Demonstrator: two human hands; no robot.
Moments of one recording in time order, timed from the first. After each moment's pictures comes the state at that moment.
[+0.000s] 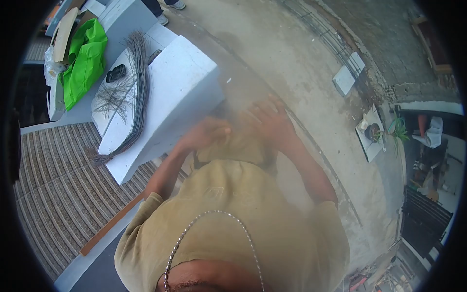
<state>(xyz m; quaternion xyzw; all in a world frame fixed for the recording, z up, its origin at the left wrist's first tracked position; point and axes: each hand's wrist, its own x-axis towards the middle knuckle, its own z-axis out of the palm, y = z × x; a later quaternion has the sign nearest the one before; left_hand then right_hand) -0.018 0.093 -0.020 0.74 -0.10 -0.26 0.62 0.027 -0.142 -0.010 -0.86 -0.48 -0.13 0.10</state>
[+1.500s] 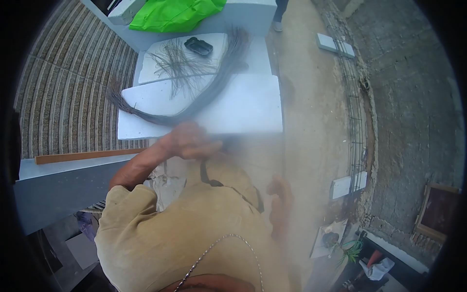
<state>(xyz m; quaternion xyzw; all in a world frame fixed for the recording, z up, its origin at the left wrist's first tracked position) -0.051 0.232 0.033 0.91 -0.25 0.33 0.10 0.036 -0.088 0.010 -0.75 -0.25 0.22 0.57</state>
